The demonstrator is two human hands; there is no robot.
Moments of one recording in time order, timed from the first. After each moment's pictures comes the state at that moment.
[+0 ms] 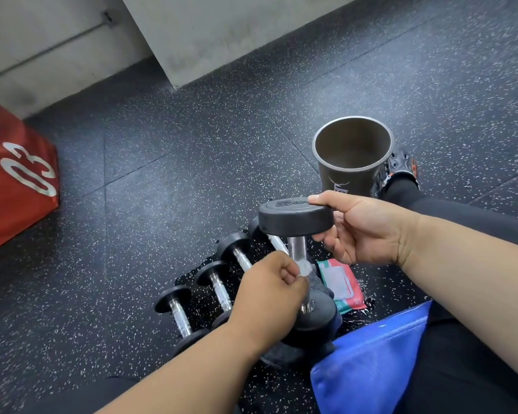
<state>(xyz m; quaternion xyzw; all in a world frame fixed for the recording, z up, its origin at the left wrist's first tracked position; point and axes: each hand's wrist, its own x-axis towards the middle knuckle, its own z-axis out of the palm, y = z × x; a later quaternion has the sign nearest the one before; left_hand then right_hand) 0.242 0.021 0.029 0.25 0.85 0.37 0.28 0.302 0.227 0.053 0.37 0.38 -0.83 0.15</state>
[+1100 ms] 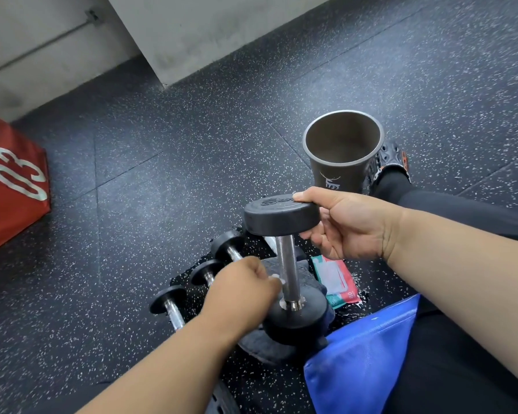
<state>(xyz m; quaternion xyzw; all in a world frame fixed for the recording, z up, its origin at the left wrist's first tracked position) 0.219 0.012 0.034 0.25 0.92 0.19 0.24 0.303 0.223 0.057 0.36 0.39 -0.83 0.15</state>
